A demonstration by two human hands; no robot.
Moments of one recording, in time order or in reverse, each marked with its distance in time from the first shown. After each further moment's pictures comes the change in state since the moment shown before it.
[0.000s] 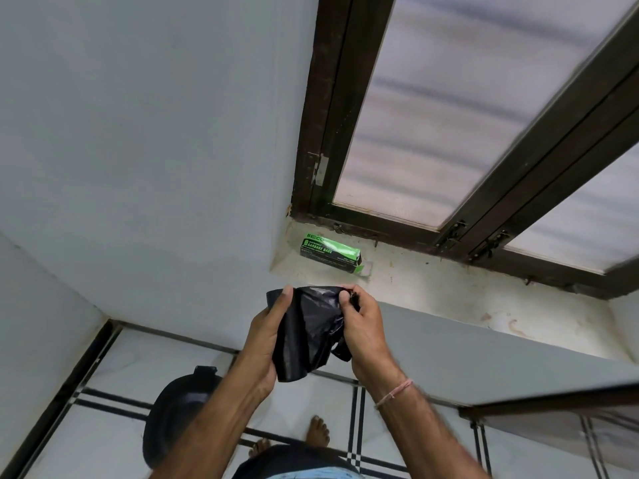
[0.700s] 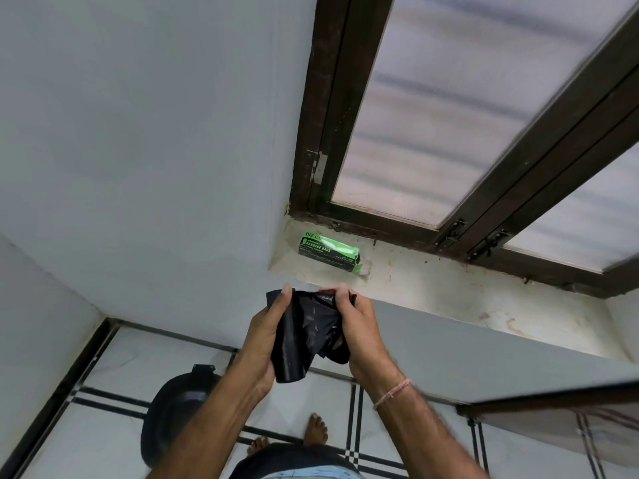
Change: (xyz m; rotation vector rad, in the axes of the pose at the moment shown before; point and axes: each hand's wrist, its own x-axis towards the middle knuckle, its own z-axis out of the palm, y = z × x) left_hand 0.001 0.000 0.001 0.012 0.011 -0.023; right_hand -0.005 -0.007 0.003 0.057 -0.085 0.045
